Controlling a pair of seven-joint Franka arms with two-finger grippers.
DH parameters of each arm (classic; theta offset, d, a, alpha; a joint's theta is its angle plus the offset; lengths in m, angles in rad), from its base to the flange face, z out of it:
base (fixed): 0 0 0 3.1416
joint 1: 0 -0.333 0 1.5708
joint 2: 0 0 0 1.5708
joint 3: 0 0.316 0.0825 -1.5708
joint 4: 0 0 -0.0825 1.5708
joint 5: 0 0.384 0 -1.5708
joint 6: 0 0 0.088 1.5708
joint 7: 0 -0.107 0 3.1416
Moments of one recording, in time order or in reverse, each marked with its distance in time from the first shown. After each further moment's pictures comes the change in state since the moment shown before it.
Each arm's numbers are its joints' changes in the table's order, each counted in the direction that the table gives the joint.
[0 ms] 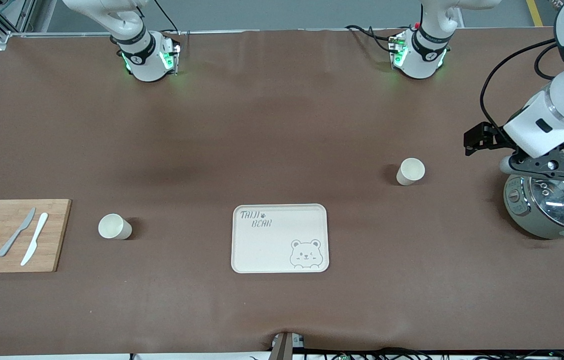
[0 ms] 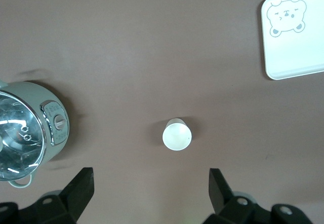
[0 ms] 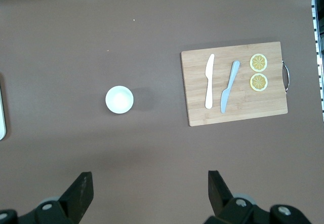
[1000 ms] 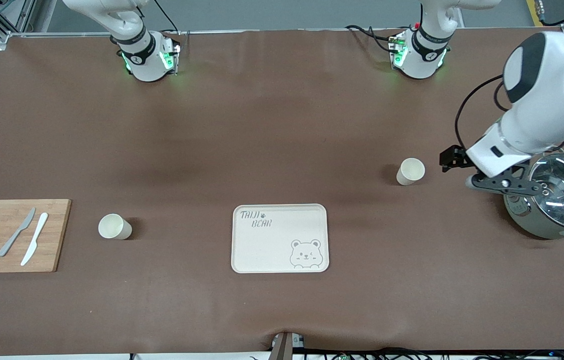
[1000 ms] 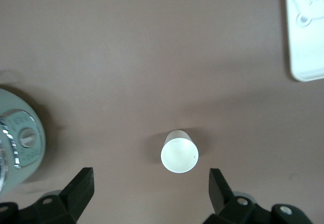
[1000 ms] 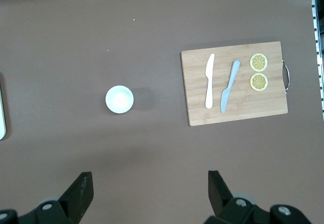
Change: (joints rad) left arm -0.004 -0.096 -0.003 0.466 0.000 -0.382 -0.003; right arm 0.000 0.000 0.001 0.000 0.000 0.003 0.000
